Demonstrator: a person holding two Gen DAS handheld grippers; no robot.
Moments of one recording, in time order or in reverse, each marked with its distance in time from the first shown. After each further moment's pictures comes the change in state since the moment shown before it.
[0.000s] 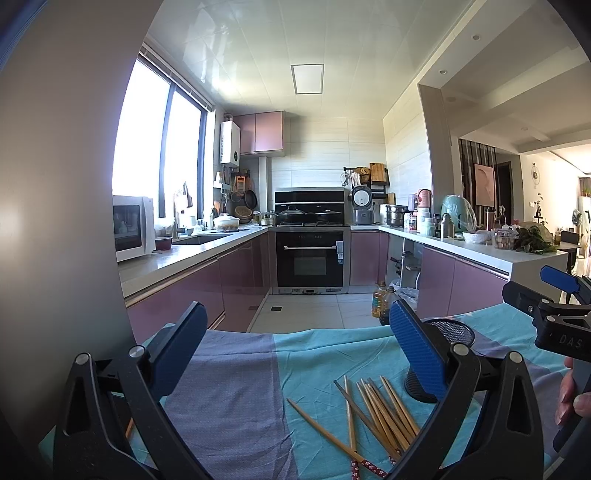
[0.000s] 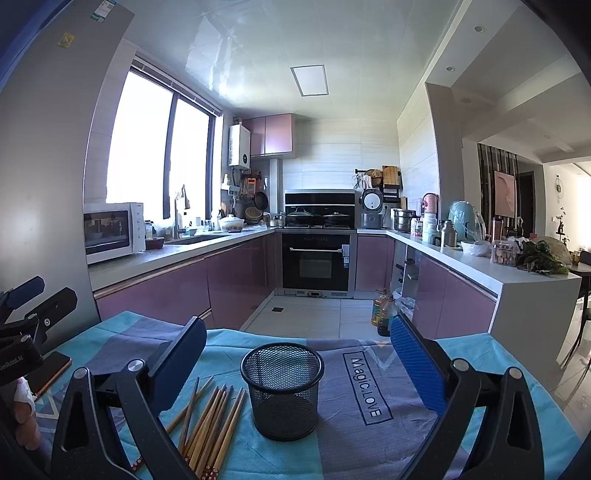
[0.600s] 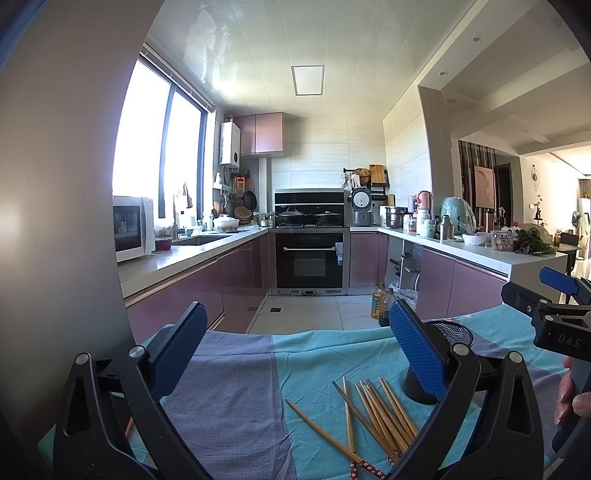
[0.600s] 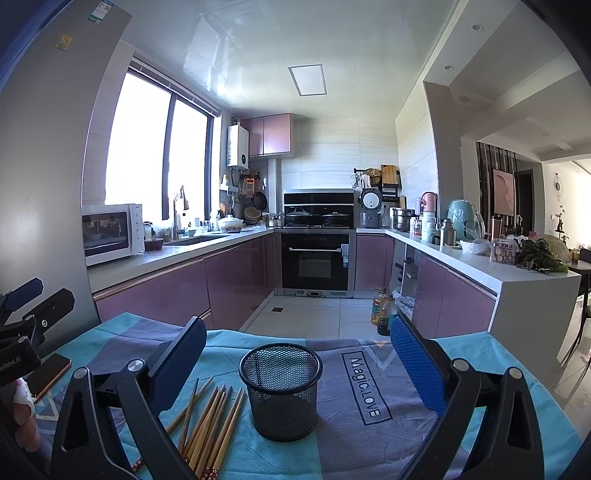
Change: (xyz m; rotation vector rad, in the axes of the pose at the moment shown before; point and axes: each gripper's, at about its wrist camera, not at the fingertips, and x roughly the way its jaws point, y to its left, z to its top) left arm 0.000 0.000 0.000 -0.002 0.000 0.000; right arm 0.002 0.000 -0.001 0.002 0.004 -0.002
